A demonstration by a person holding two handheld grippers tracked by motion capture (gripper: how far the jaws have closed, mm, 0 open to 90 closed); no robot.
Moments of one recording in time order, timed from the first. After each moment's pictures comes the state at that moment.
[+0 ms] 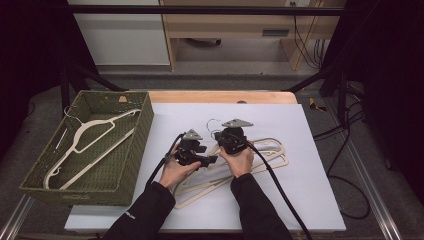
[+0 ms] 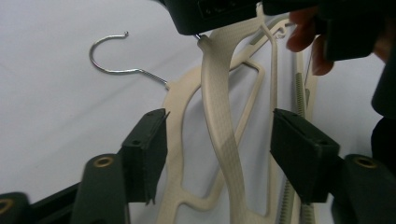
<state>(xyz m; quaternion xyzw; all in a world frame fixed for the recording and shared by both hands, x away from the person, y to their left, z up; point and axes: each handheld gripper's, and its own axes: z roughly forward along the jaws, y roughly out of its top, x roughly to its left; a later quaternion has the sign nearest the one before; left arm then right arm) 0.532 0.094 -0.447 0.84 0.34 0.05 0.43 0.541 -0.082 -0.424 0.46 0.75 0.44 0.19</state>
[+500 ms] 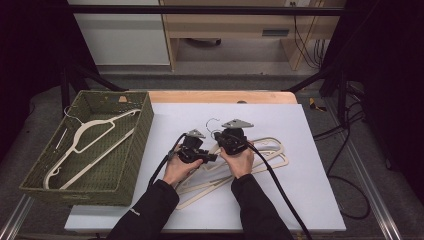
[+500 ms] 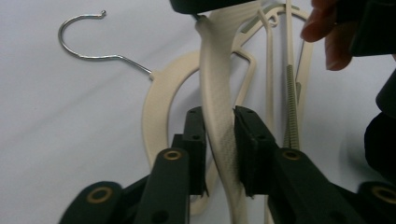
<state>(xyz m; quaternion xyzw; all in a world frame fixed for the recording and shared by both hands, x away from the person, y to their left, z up) 0.540 0.088 -0.449 0.84 0.34 0.00 0.42 0.537 -0.081 -0.421 0.45 0.75 0.44 0.20</state>
